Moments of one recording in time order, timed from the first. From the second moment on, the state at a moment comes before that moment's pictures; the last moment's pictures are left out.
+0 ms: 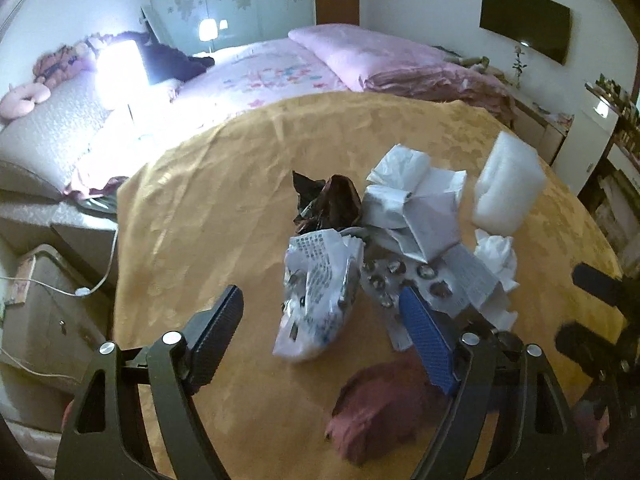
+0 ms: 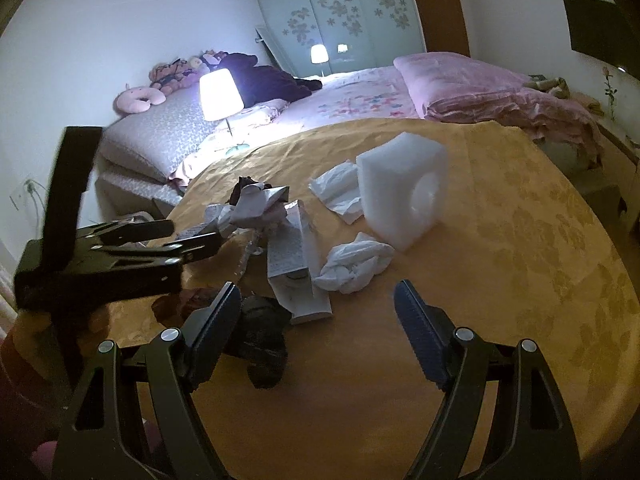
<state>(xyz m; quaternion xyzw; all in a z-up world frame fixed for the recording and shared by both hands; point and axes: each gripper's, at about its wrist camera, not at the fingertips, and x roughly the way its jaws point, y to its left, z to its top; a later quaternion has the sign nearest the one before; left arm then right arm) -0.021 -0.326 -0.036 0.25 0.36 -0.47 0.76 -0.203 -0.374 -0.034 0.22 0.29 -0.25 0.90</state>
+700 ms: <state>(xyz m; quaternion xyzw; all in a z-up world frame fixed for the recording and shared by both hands) -0.007 -0.291 -0.029 0.21 0.38 -0.46 0.78 -0.161 -0.354 -0.058 0.22 0.33 -0.16 0.90</state>
